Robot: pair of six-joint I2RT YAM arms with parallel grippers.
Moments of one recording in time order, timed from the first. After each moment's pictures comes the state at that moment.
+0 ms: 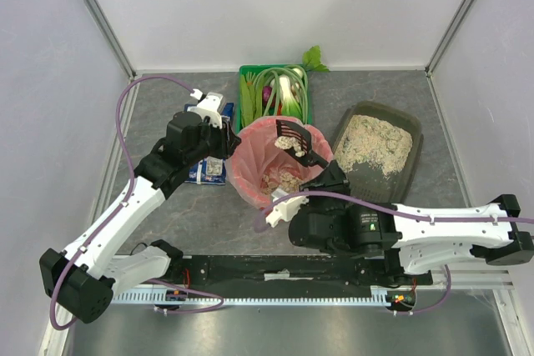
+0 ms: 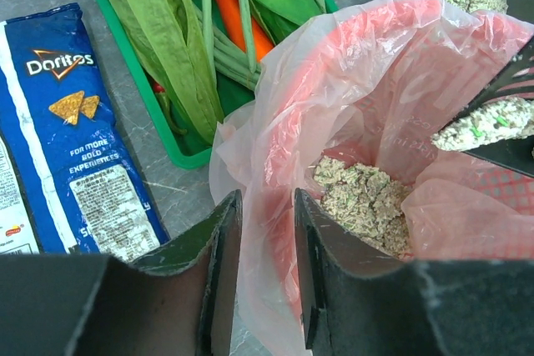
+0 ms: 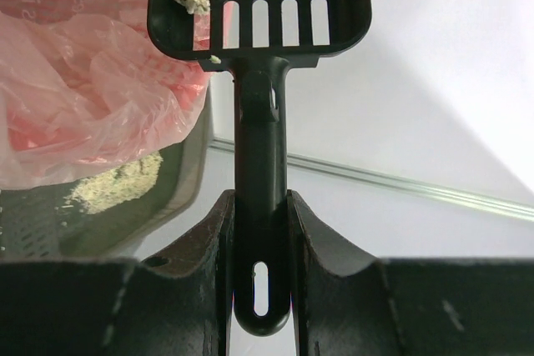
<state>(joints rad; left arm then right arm) -0.51 1.04 0.96 -0.34 0.07 -0.20 1.53 1.18 1.18 -0.99 1.21 -0.56</state>
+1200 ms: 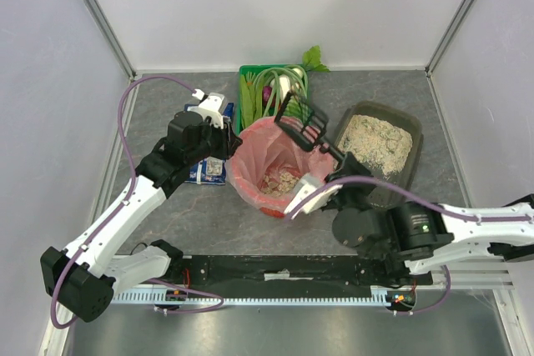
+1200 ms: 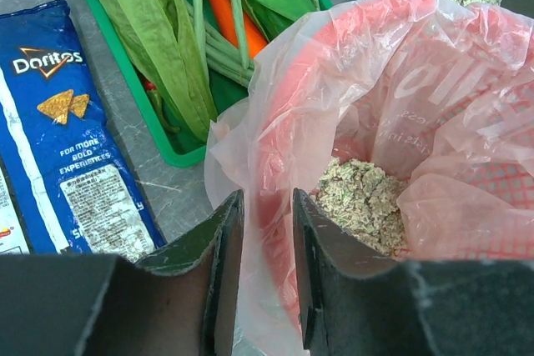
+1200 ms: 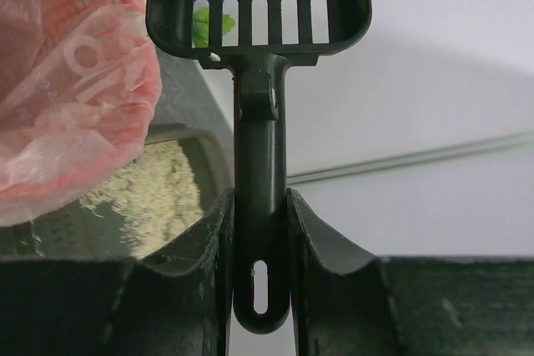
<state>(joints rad) -0.51 1.05 0.96 -0.34 0.09 -0.20 1.67 1.00 1.16 -0.72 1.34 -0.65</state>
